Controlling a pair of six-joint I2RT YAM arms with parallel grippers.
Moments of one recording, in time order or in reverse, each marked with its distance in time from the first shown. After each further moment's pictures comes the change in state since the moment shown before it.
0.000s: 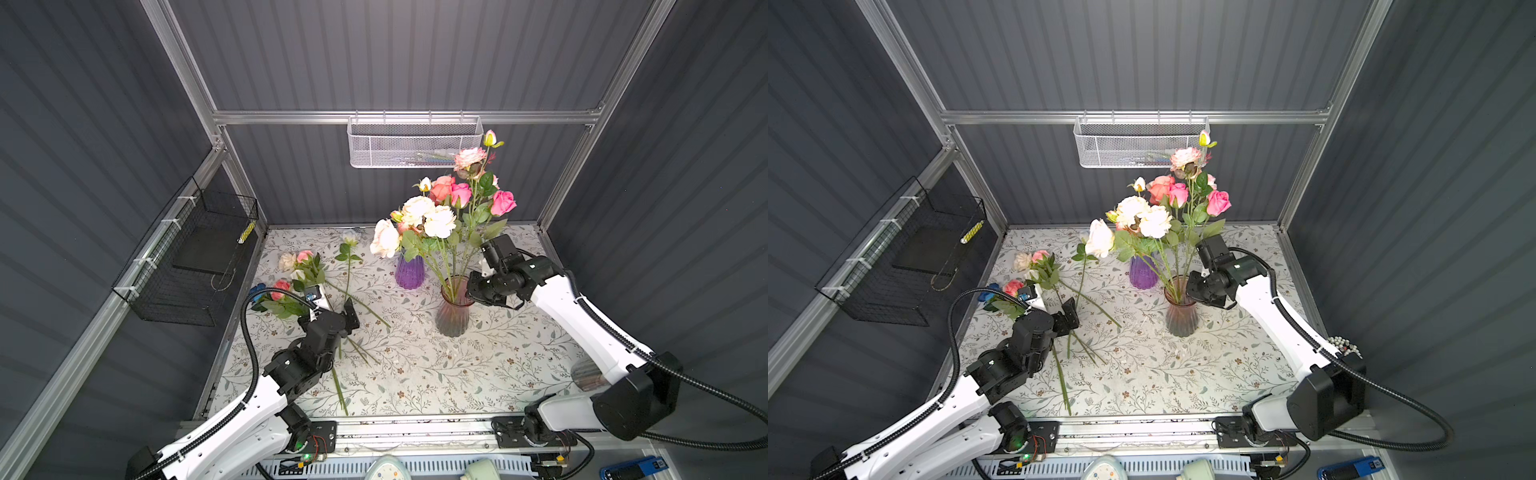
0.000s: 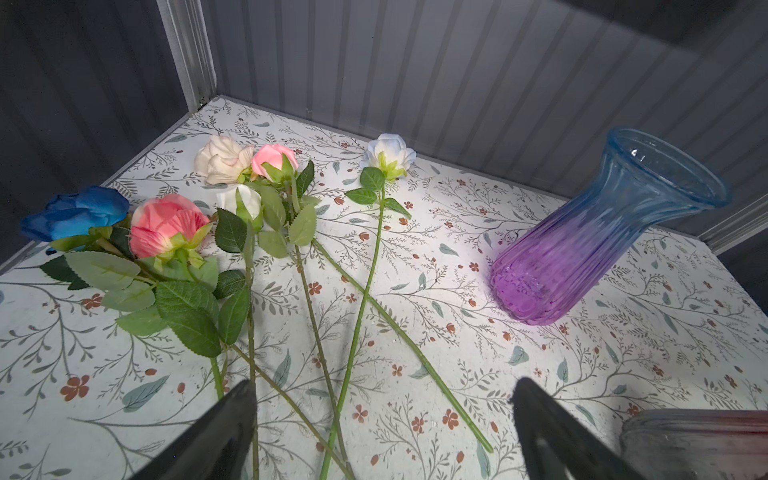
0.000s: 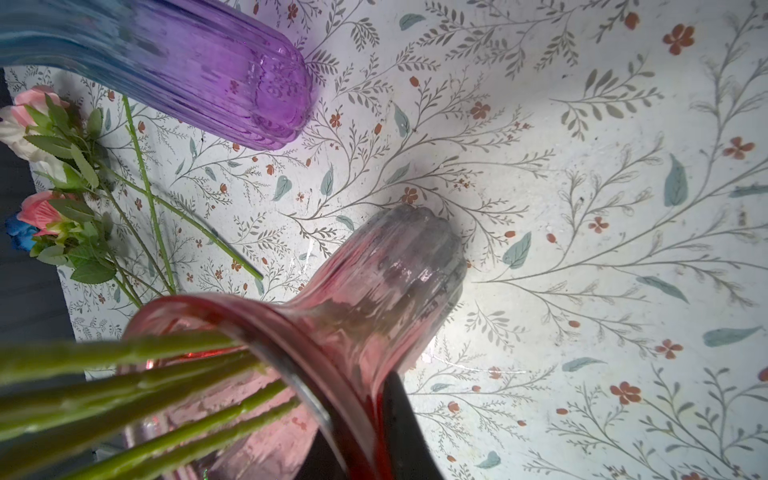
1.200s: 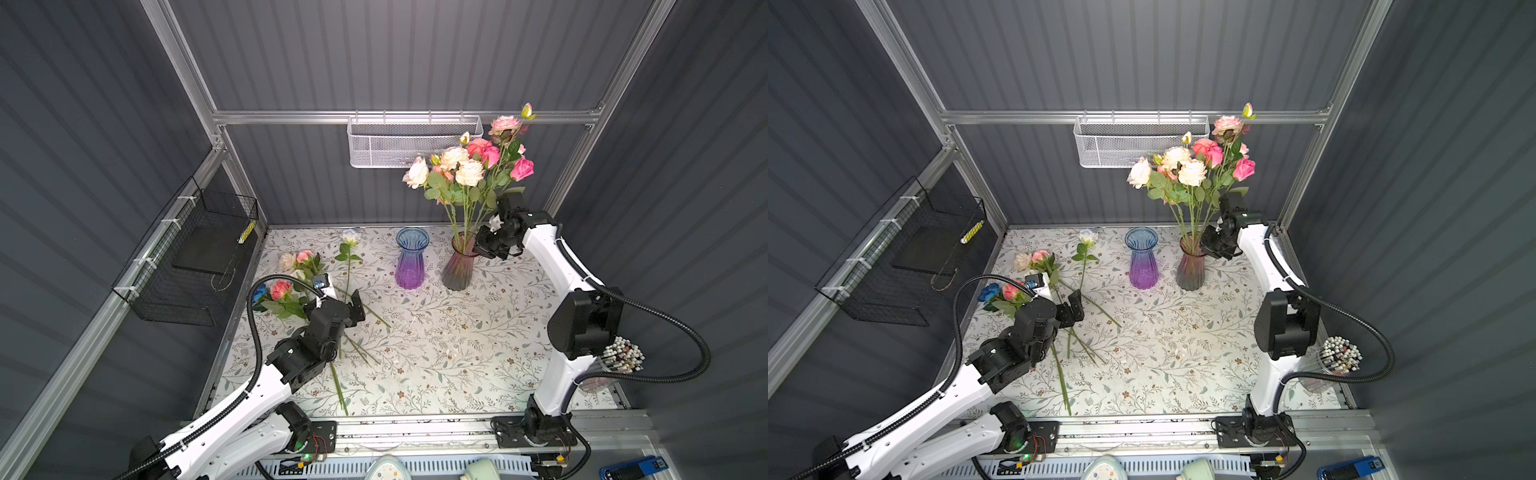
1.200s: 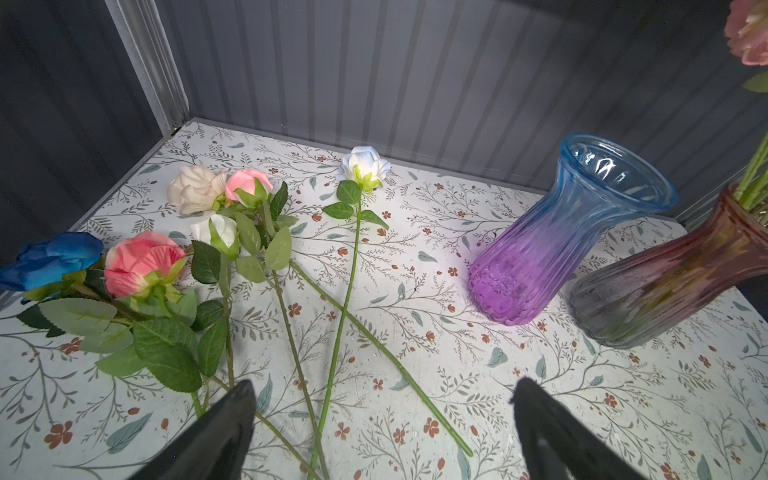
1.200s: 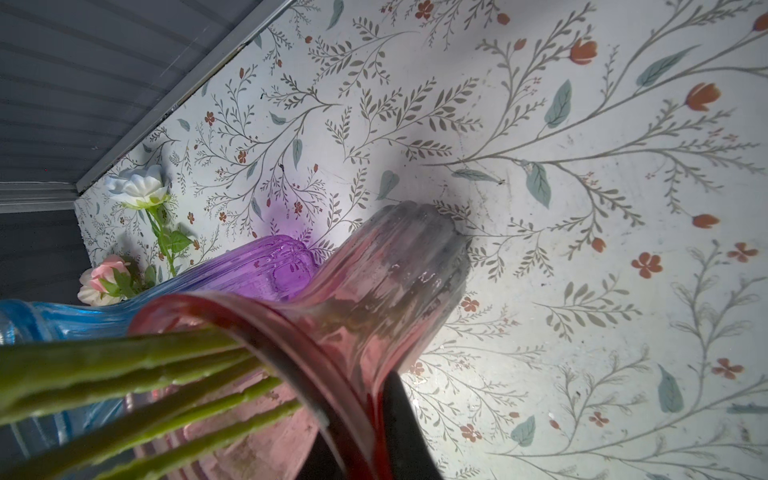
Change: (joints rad) left arm 0.000 0.089 0.127 -0.025 0.049 0.069; right arm -0.266 0.516 0.547 -0.023 -0.142 -0.098
